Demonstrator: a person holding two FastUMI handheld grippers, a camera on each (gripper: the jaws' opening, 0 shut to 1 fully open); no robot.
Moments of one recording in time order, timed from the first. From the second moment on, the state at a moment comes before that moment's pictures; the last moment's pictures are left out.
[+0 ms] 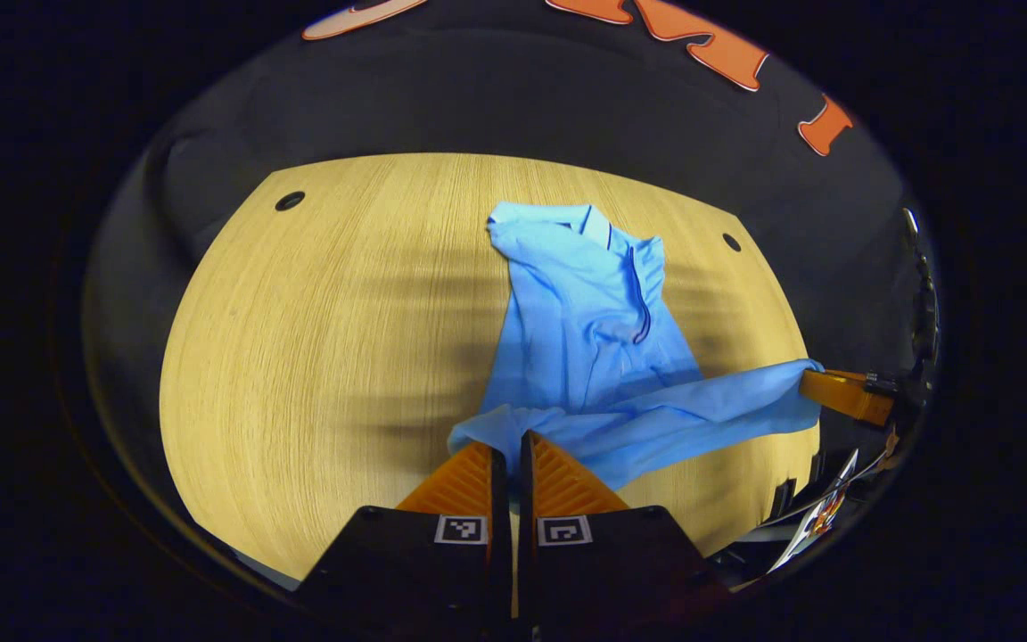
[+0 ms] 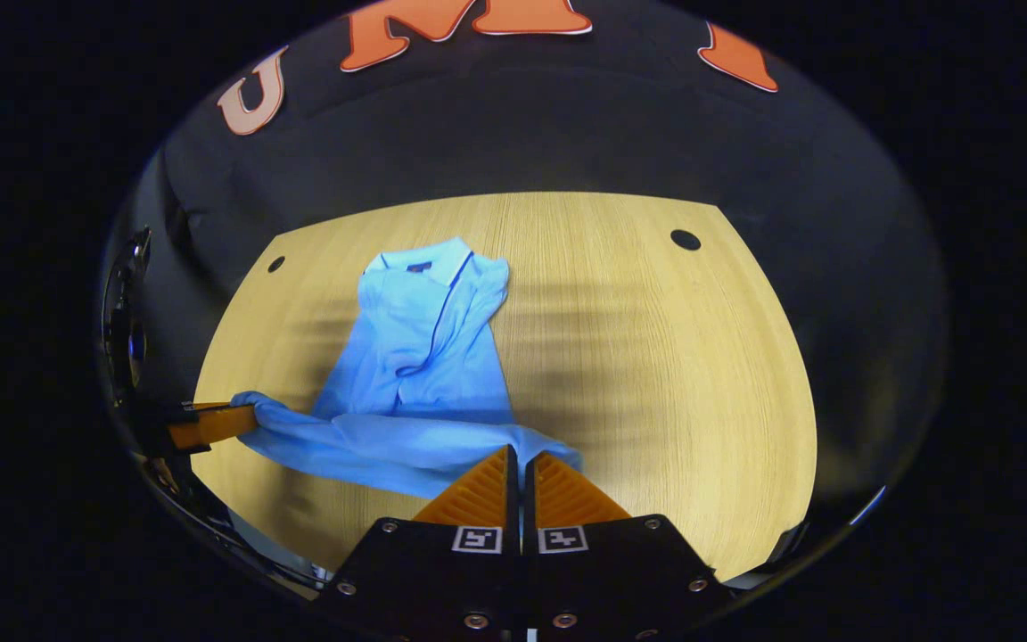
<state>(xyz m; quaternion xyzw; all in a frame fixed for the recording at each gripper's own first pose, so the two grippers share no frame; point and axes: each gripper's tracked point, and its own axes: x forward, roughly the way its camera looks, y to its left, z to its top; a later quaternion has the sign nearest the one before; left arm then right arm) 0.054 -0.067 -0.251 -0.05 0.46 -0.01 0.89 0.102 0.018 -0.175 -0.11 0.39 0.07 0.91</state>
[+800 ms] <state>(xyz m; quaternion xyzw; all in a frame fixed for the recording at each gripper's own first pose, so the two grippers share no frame) 0.226 -0.026 -0.242 -0.03 0.42 0.02 0.91 0.277 0.067 -0.173 -0.09 0.36 0.05 0.93</state>
